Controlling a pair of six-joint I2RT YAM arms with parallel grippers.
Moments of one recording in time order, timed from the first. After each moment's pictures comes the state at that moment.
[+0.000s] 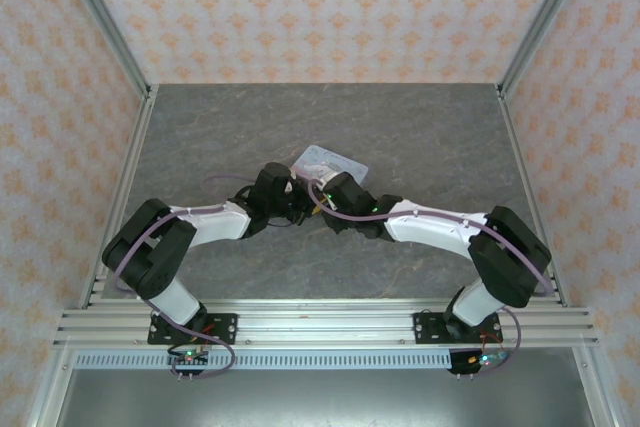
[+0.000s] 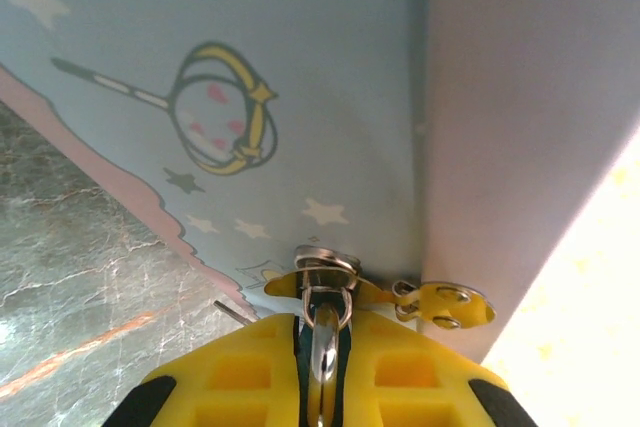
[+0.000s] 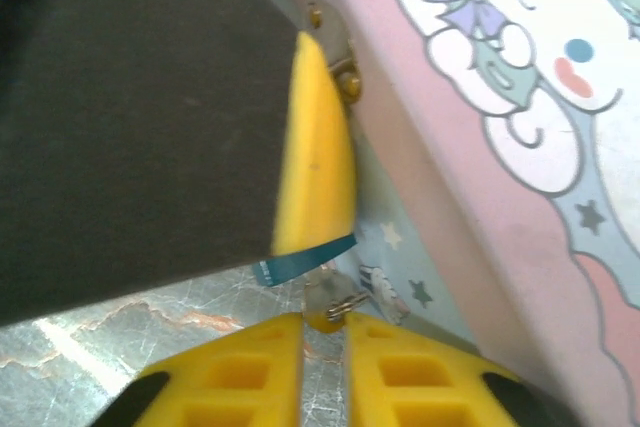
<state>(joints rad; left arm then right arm) -0.56 1.60 0.70 0.30 0.38 -1.46 0.87 1.55 0.91 -0.25 0.17 0.15</state>
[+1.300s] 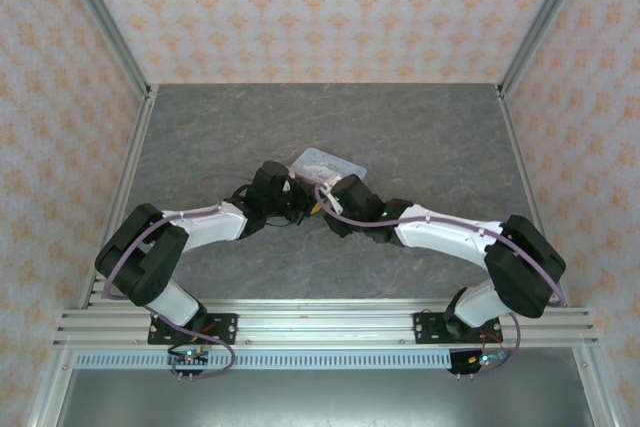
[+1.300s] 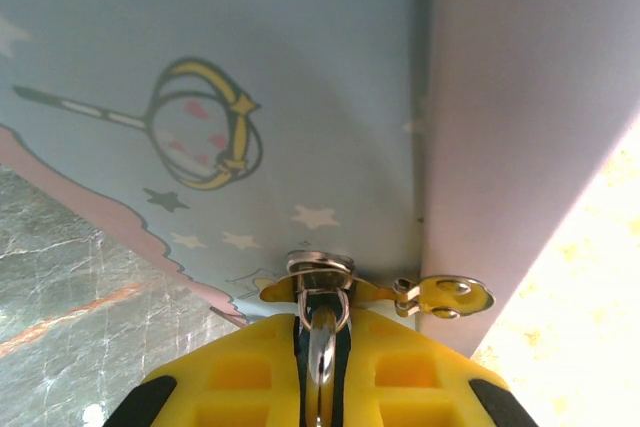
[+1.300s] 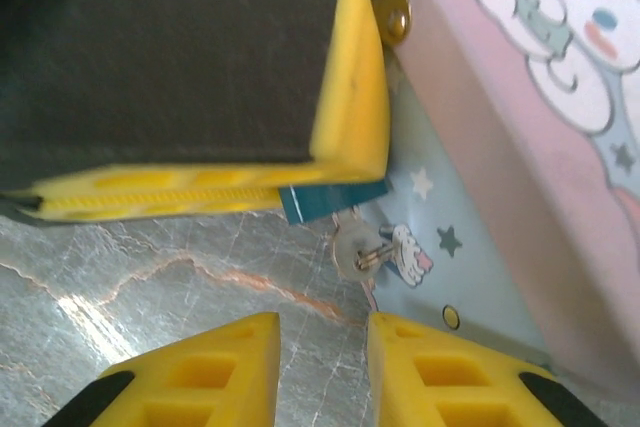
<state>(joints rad) -0.56 1.56 0.70 0.26 0.40 -1.46 0.87 1.47 0.86 -0.26 0.10 0.11</state>
